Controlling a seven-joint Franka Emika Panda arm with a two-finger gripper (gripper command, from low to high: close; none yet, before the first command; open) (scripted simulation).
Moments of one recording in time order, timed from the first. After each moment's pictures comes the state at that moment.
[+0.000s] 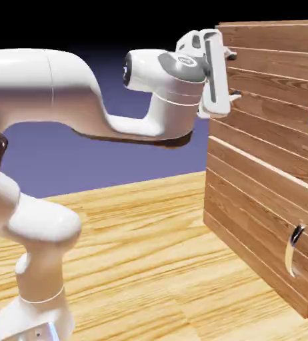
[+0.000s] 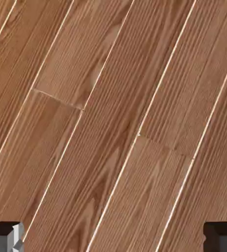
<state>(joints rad) 0.79 -0.75 -0.85 -2.20 -1.94 3.10 0.08</state>
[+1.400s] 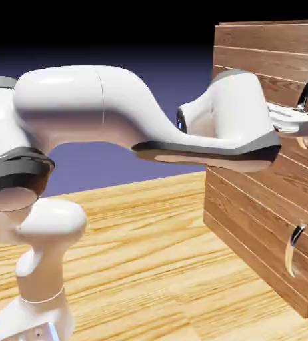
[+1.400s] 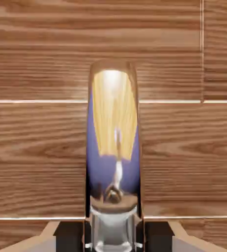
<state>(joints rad) 0.97 -0.69 -1.13 -2.01 -2.90 3.01 -0.07</state>
